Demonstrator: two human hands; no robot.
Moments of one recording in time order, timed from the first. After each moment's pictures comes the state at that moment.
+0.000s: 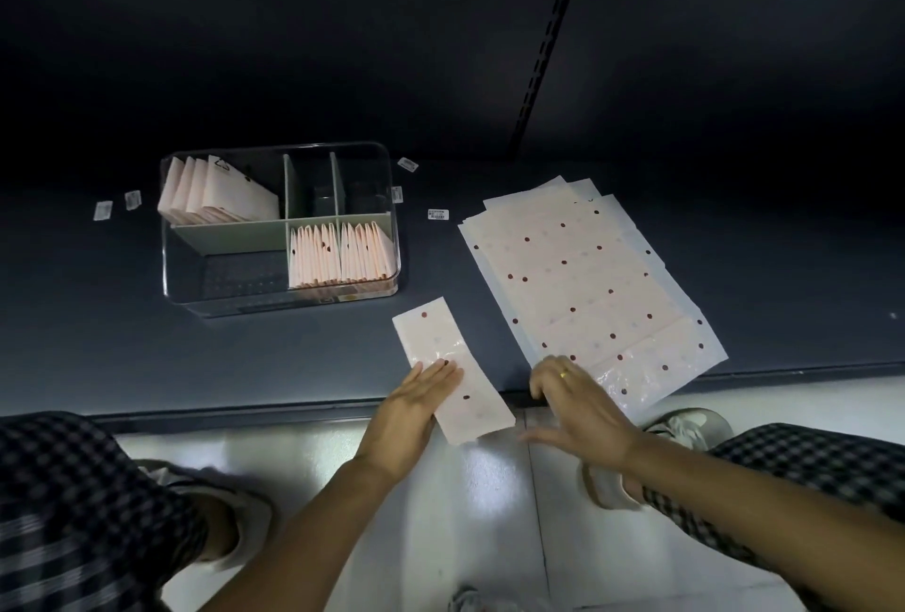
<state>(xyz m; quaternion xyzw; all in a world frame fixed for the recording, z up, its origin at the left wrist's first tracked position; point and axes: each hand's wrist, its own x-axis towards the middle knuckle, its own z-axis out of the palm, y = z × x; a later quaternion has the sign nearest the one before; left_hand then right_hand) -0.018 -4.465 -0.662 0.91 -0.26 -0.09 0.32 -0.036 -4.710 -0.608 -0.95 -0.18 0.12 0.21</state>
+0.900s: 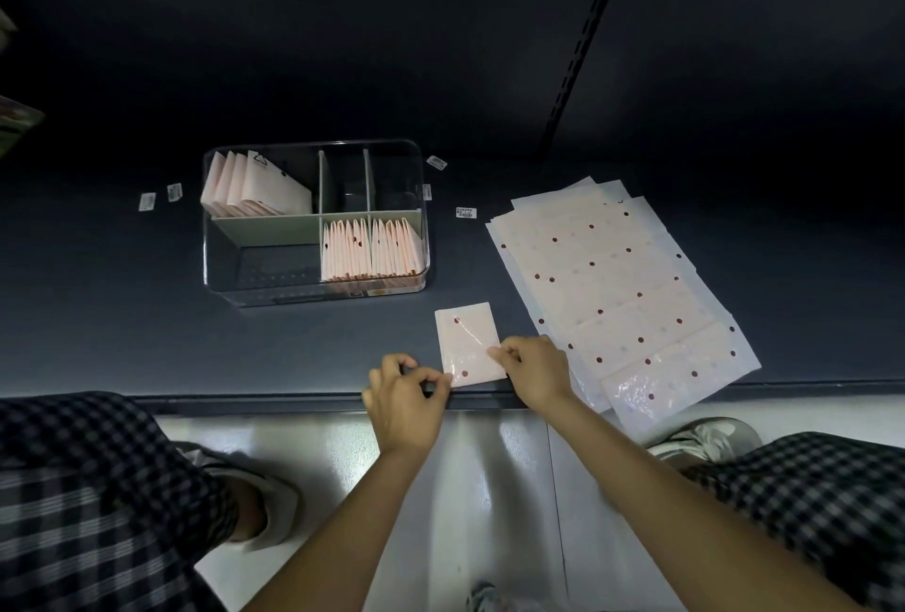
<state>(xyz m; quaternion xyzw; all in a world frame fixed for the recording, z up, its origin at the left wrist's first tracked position) -0.016 -4.468 -0.662 0.93 0.14 -0.06 0.33 0.018 -4.632 -0.640 -0.95 0.09 0.17 0.25</state>
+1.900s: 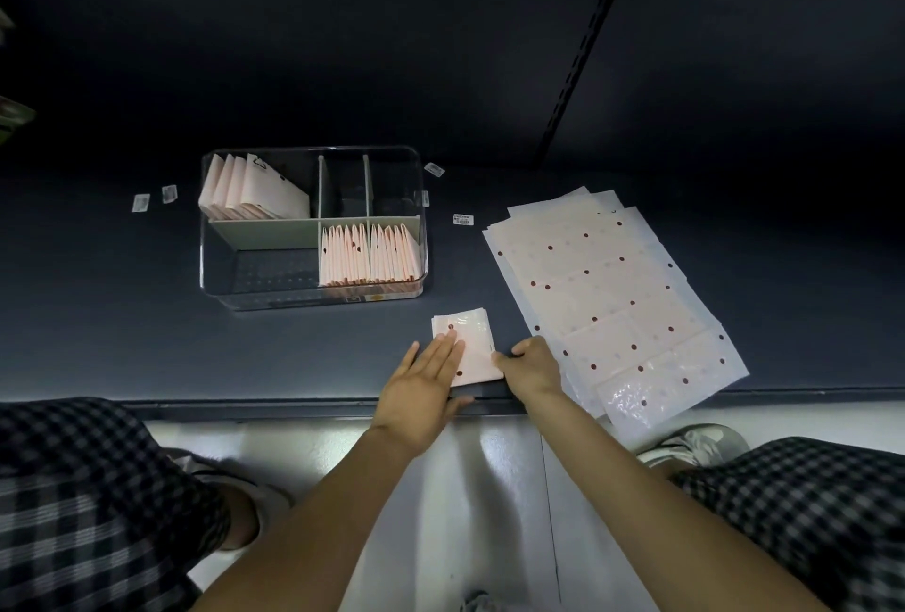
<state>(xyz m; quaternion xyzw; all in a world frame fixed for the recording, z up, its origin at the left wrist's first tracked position) 0.006 -4.458 -0.672 0.96 -0.24 -0.13 0.10 0.026 -4.619 -0.636 -0.84 0.32 0.18 0.40</state>
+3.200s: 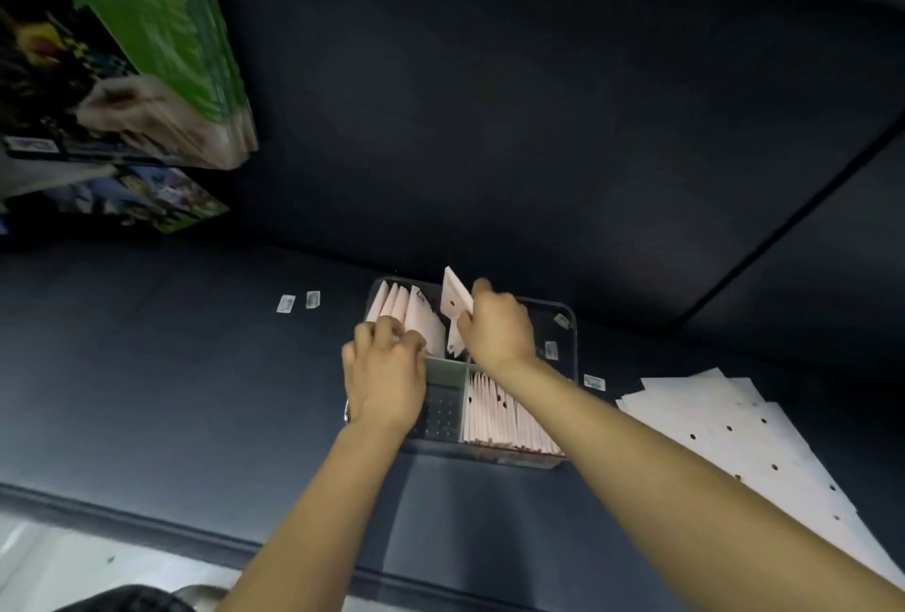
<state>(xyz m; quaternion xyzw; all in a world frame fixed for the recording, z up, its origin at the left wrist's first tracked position) 0.155 -4.281 -0.586 0.97 0.09 0.10 0.20 0.220 -4.398 -0.537 -0.99 -0.08 -0.01 0.14</state>
